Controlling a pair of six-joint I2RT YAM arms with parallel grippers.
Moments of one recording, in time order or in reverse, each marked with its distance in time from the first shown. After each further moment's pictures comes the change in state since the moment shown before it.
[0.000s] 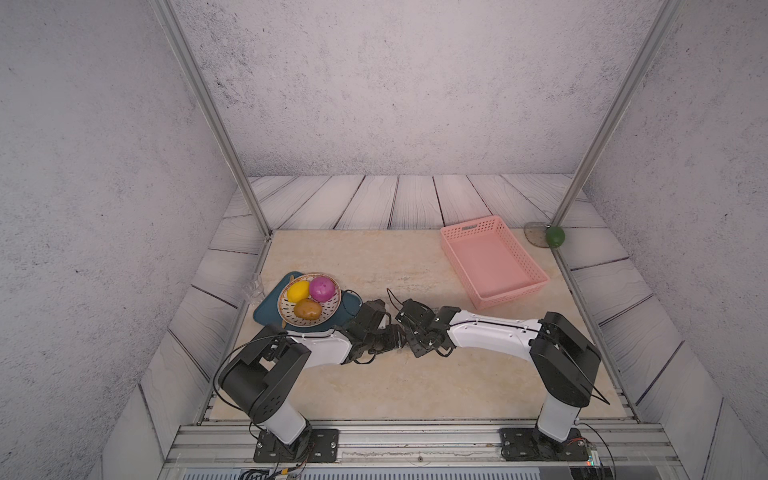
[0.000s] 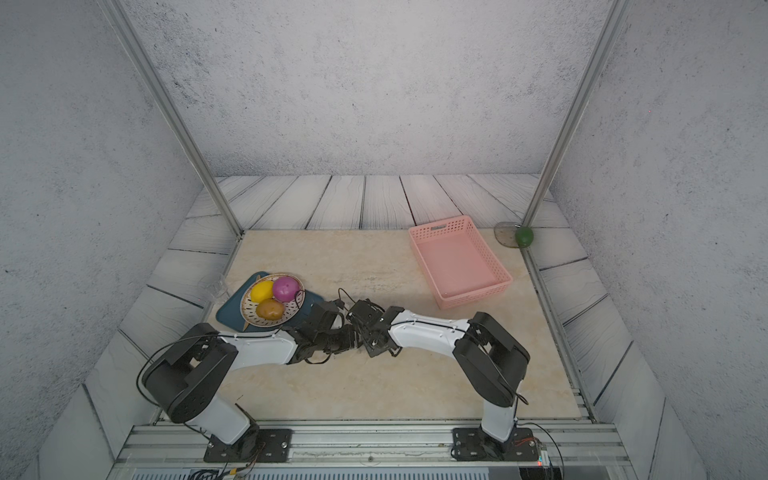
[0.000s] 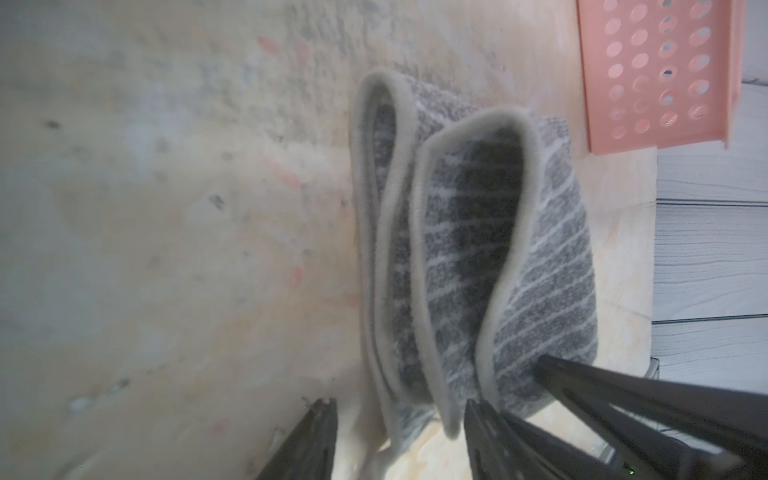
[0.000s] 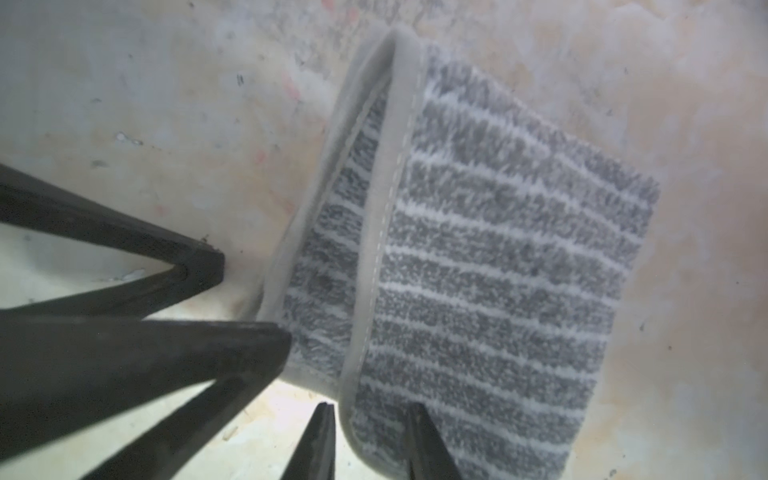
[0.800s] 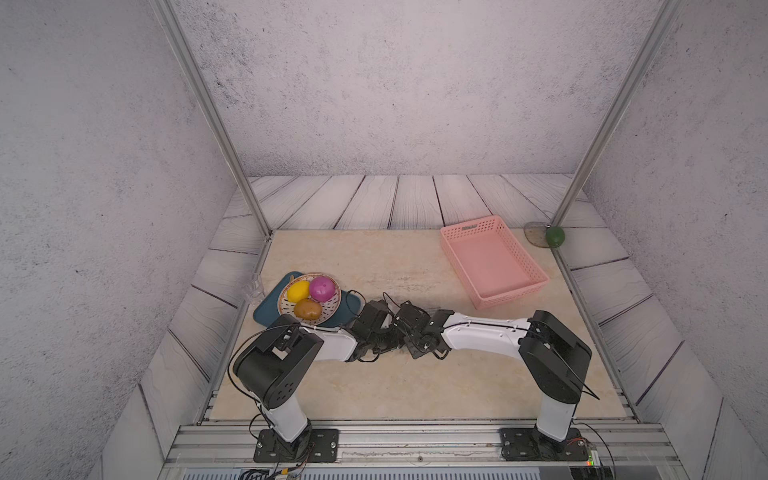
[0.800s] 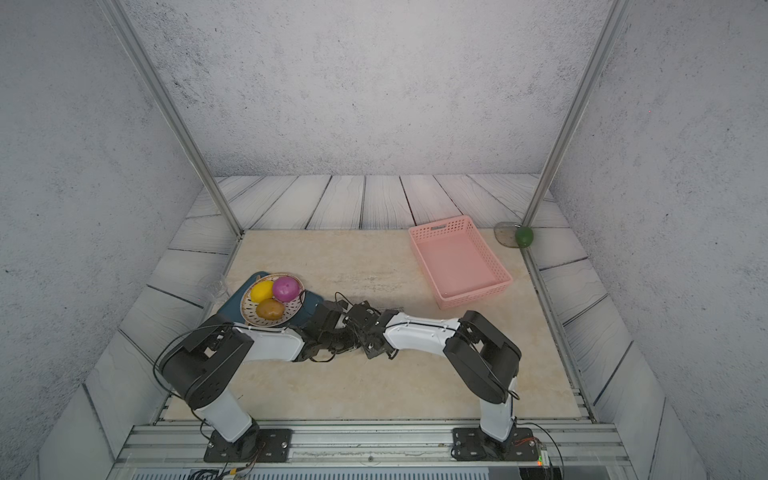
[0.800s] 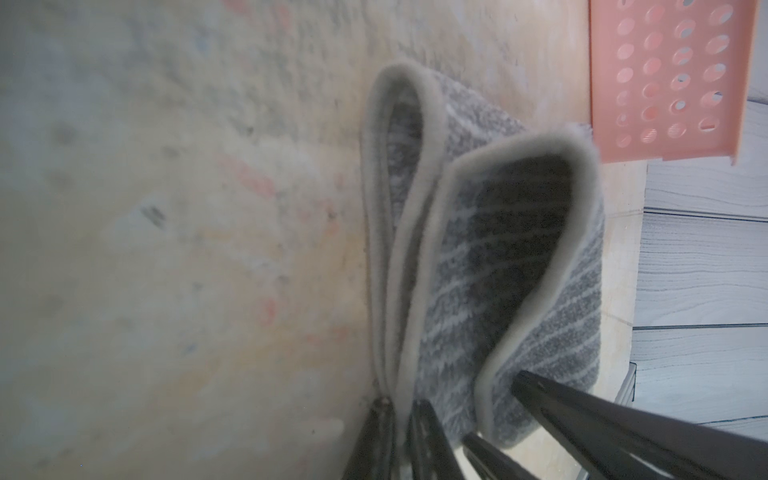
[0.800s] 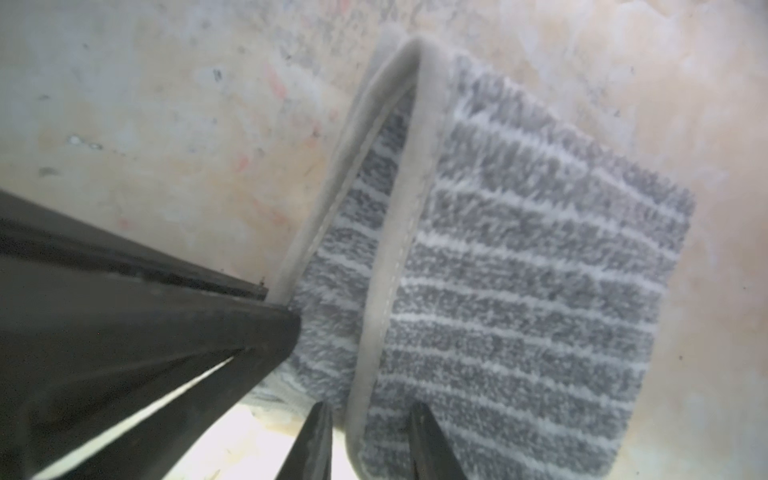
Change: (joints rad) left arm 0.000 0.079 0.015 0.068 0.036 -0.052; right arm 0.017 0.042 0.002 0.031 0.059 0.030
